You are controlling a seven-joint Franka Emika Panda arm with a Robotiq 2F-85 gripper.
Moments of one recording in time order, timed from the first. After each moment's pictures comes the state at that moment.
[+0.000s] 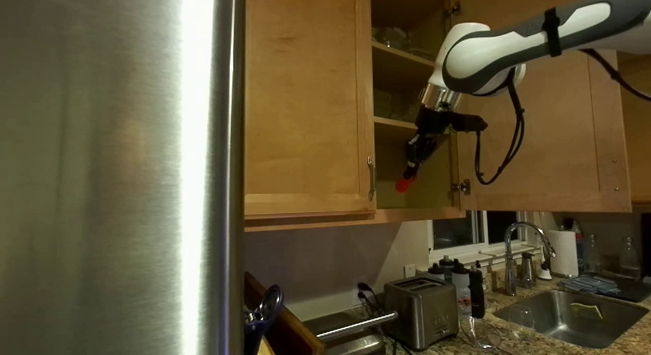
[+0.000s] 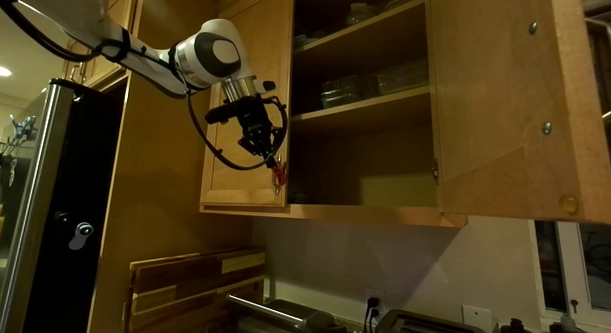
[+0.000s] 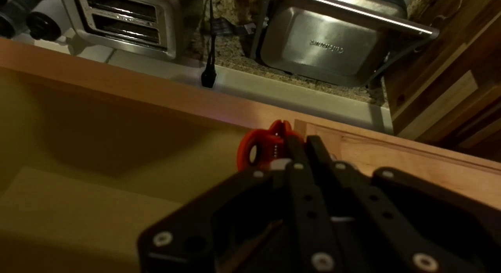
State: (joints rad) arm -0.03 -0.42 -0.02 -1.95 -0.11 2.14 -0.11
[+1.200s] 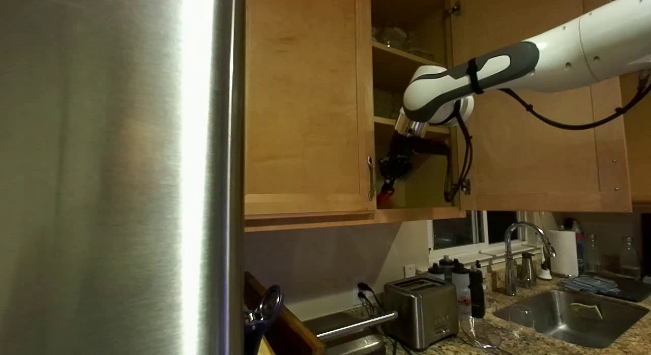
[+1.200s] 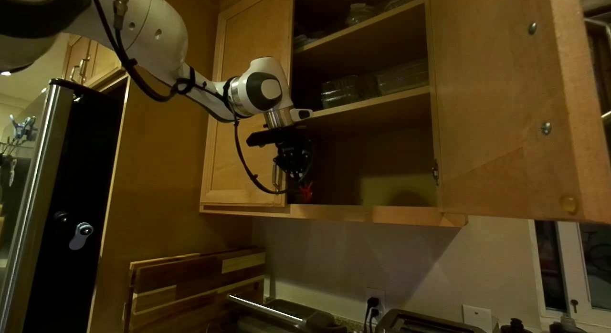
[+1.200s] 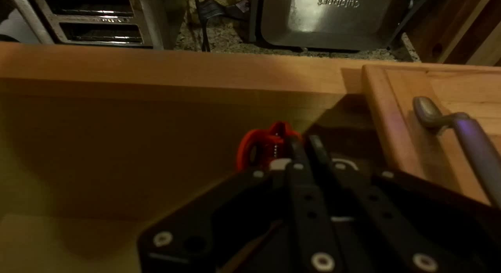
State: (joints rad) arm -0.04 -0.08 -0.07 -1.68 -0.02 2.18 -0.02
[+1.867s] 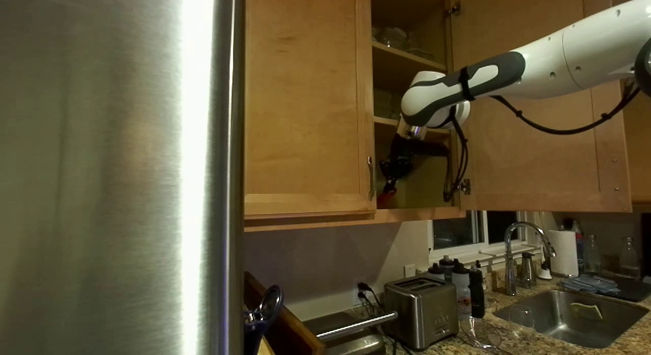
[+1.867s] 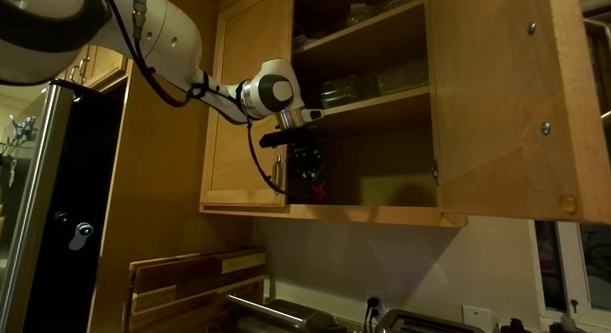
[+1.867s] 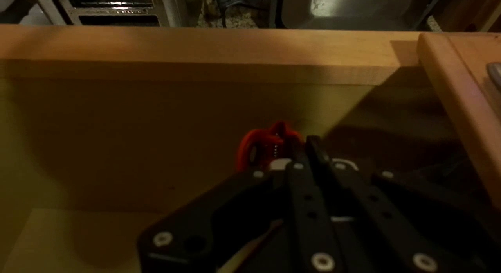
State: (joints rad) arm -0.07 -0.01 -0.09 -1.60 -0.02 2.18 -0.02
